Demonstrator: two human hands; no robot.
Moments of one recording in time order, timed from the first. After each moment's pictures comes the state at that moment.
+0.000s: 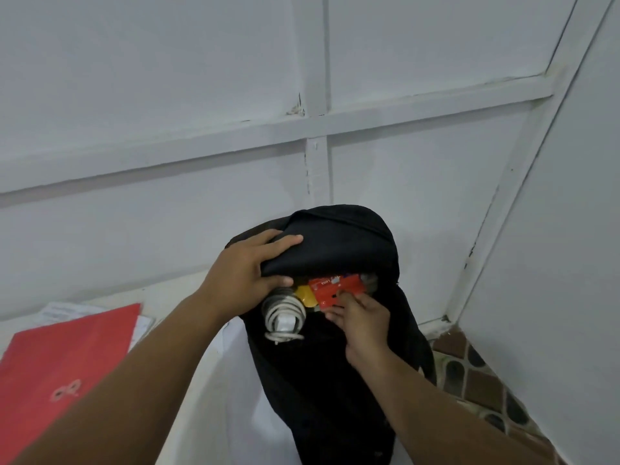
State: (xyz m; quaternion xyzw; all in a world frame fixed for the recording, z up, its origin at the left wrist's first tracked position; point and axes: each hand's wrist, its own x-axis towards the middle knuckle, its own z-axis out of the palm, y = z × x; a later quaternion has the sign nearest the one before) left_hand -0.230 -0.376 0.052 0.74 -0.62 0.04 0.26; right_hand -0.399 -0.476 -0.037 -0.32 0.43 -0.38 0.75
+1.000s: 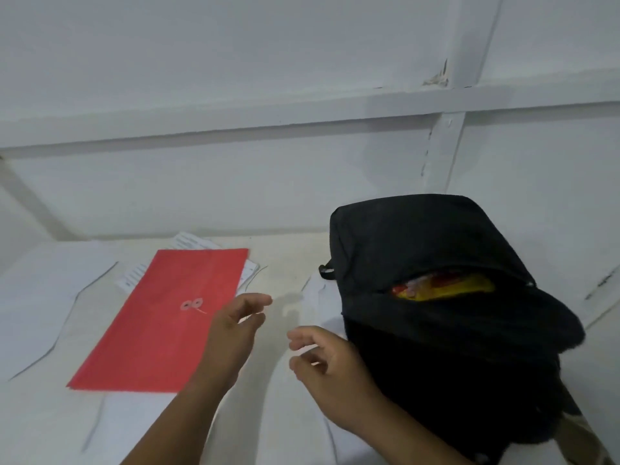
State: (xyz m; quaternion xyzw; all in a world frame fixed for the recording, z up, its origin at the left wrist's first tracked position) left_hand -0.235 -0.184 -0.034 0.78 -0.14 -0.12 0.59; right_hand -0.369 -0.310 -0.043 -0.75 0.15 -0.07 0.64
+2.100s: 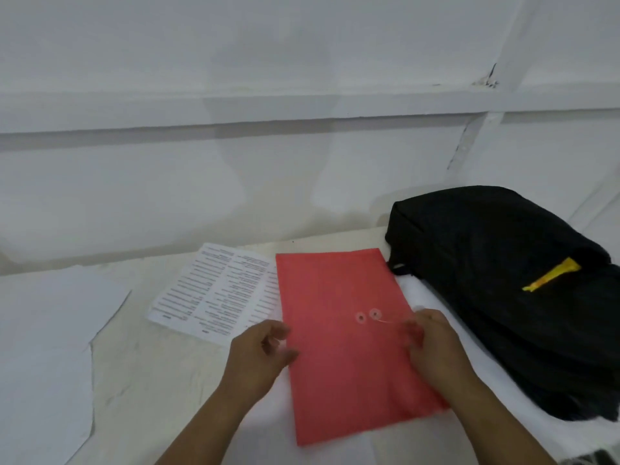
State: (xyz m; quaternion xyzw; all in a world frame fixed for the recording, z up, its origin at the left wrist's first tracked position) left_hand -0.064 -0.042 -0.094 0.81 -0.30 -0.20 0.47; right_hand -0.275 -0.253 -0.079 -0.84 0.46 -0.13 0.28
